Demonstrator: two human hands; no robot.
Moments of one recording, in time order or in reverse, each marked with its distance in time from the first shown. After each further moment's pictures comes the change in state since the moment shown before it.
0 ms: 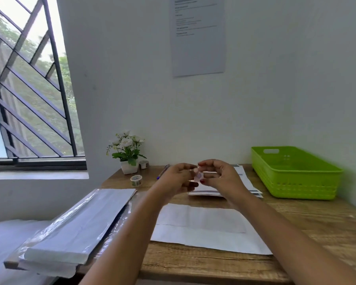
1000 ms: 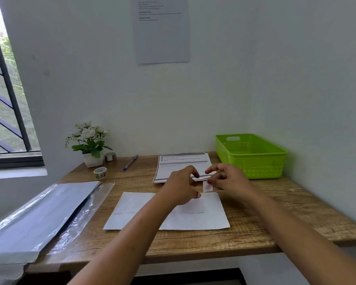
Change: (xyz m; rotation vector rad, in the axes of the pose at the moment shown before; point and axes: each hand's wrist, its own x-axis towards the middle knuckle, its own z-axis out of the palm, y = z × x) left_hand -0.008 -0.026 0.093 0.814 -0.106 0.092; right_hand -0.050 0.008 -0.095 -0.508 0.096 0.166
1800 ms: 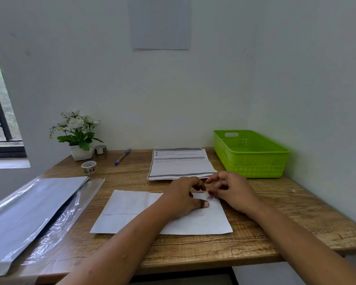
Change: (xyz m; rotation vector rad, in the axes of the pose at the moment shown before) left_hand 0.001 -0.020 0.019 0.079 -0.025 0.174; right_hand -0.009 0.012 0.004 -0.252 -0.024 -0.011
